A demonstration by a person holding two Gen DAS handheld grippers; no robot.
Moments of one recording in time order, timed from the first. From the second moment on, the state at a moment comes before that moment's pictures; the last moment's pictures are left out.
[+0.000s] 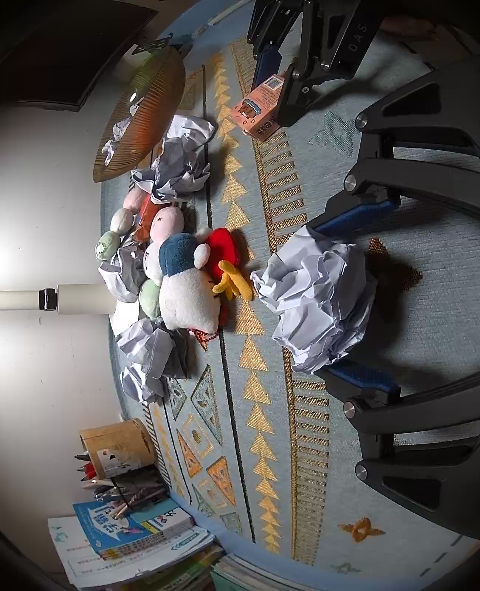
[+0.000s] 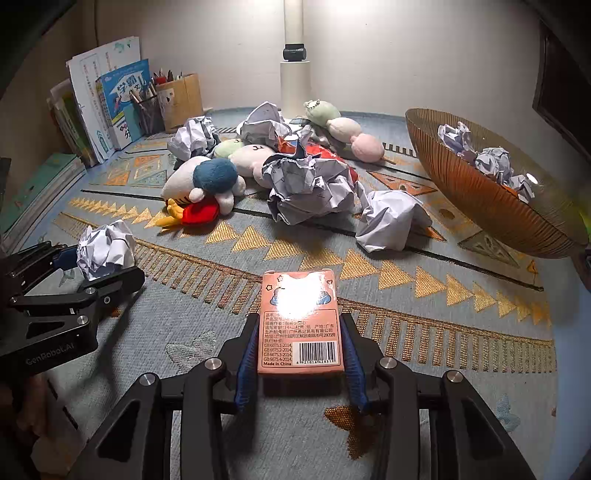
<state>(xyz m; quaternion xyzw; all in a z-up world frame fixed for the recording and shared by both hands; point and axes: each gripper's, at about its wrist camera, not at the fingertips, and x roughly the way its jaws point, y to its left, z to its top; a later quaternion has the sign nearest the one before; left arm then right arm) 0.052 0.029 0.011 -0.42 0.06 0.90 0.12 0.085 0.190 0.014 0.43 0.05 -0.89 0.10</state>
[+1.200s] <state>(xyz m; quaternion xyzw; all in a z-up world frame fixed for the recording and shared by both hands) 0.052 0.032 0.010 -0.42 0.07 0.90 0.11 0.084 0.191 0.014 0.43 0.05 -0.89 0.10</state>
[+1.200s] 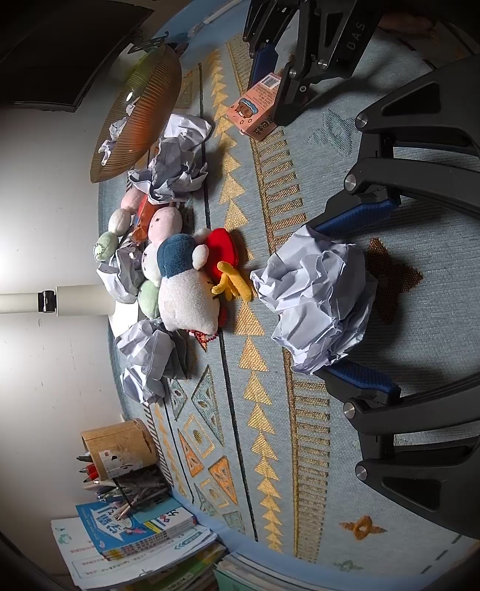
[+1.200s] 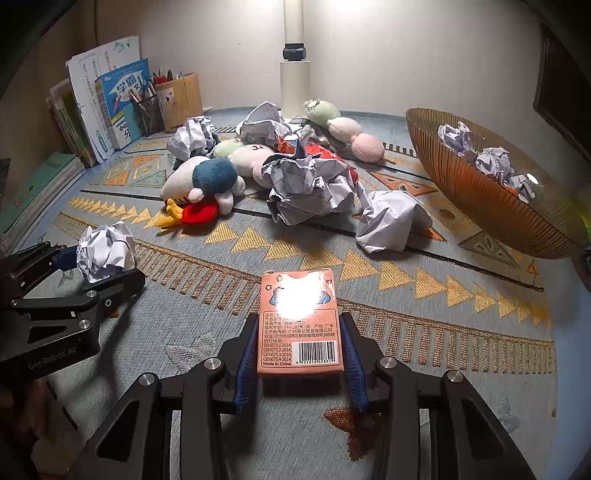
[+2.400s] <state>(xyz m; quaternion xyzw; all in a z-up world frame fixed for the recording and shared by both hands) 0.051 0.033 0.009 -0.42 0.08 0.90 0.11 0.085 0.189 0.014 0.43 0.05 -0.90 0.11</state>
